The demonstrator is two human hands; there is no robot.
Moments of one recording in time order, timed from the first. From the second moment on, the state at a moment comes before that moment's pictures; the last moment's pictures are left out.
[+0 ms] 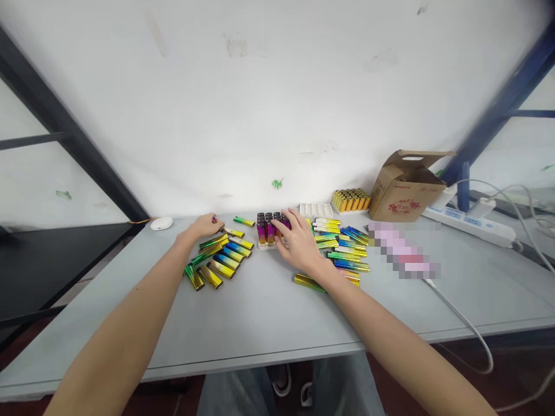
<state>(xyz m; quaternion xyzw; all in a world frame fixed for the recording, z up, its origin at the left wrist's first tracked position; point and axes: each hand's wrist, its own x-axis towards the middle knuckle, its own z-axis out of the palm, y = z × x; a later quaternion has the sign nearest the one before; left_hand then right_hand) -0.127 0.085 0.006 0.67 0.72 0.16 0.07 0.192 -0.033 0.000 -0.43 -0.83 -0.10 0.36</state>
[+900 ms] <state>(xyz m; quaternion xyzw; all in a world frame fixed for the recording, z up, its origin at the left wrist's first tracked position) -0.006 -0.058 0.010 0.83 0.35 0.43 -0.11 0.184 -0.058 0.026 -0.37 -0.74 0.32 0.46</state>
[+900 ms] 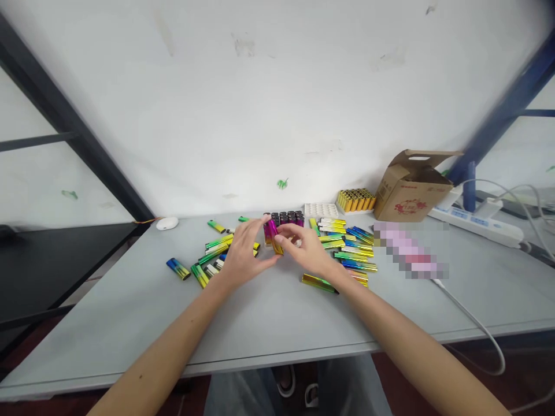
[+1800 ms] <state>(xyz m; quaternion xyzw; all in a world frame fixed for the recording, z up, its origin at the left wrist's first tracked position) -0.012 -0.062 0.008 0.82 0.38 0.44 -0.04 0.192 -0.046 0.030 -0.25 -0.47 0.70 0.48</state>
